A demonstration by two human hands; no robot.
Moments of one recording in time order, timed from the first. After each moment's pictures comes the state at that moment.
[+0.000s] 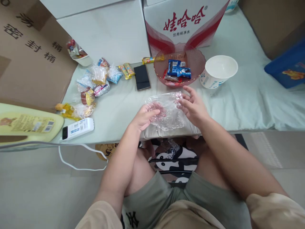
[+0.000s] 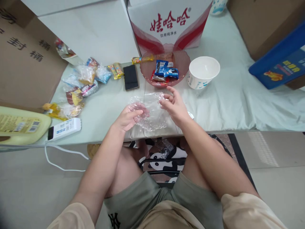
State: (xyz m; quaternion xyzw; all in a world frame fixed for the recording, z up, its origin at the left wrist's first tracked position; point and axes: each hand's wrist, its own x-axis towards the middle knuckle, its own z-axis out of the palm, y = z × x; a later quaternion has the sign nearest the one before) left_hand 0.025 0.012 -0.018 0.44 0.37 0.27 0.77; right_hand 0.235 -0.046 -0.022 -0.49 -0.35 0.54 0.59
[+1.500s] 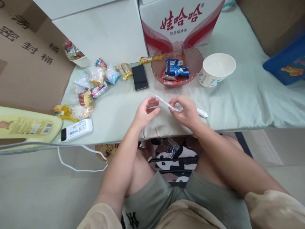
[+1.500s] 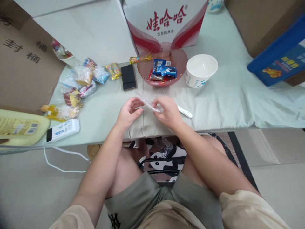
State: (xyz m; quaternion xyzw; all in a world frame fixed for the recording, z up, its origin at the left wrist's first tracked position) left_hand 0.028 0.021 -0.042 0.63 0.35 0.39 0.57; right_hand 0.228 -0.052 -0.029 -0.56 -0.64 0.21 0.48
